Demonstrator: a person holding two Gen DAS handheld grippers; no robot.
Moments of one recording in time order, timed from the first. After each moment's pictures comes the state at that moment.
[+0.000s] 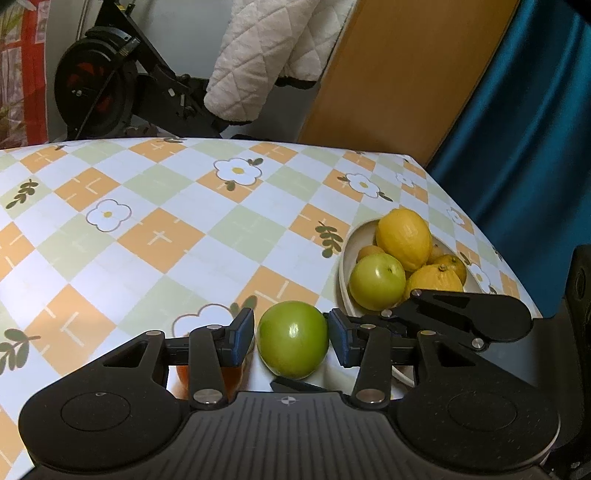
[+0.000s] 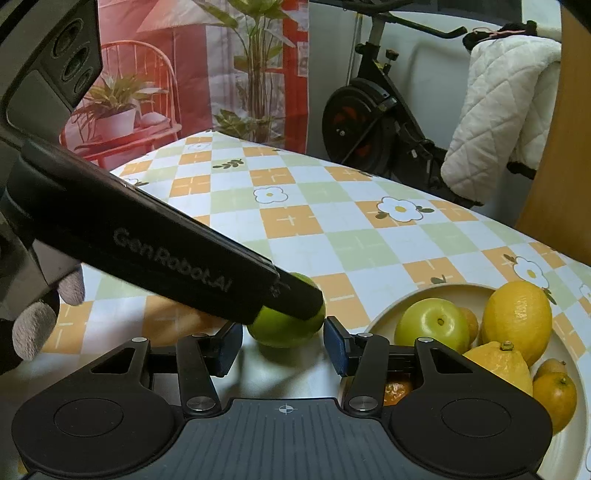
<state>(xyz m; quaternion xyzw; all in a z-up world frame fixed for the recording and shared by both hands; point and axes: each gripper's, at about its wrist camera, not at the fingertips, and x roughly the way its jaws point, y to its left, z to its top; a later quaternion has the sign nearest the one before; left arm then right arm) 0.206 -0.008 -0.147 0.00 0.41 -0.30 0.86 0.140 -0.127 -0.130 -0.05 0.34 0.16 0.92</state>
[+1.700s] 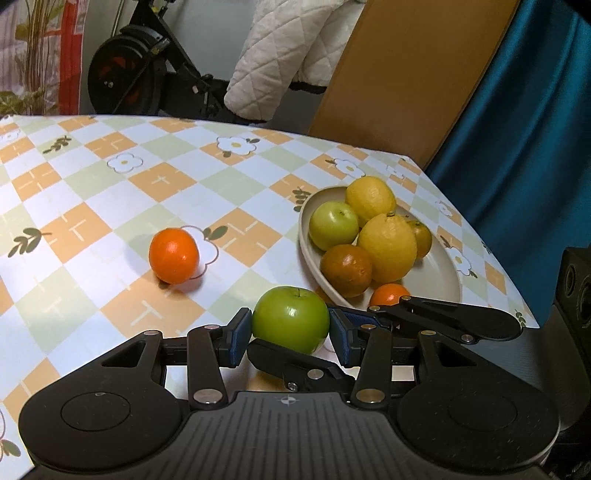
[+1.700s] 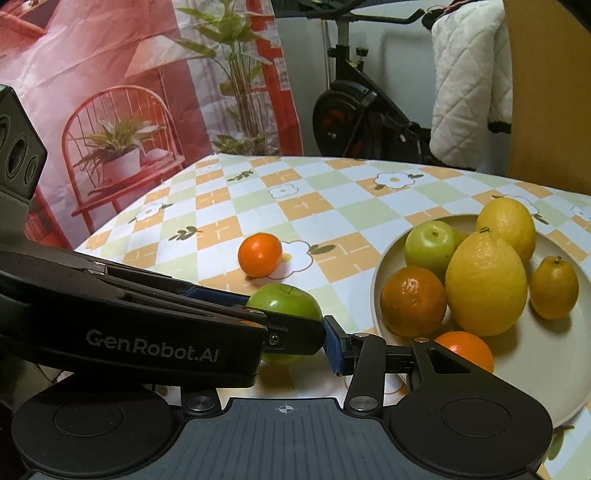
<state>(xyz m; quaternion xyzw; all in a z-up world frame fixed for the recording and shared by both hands) 0.120 -0.010 -0.148 -0.03 0.40 -0.25 0.88 0.069 -0.138 -0.128 0.05 0.32 0.15 0.93</state>
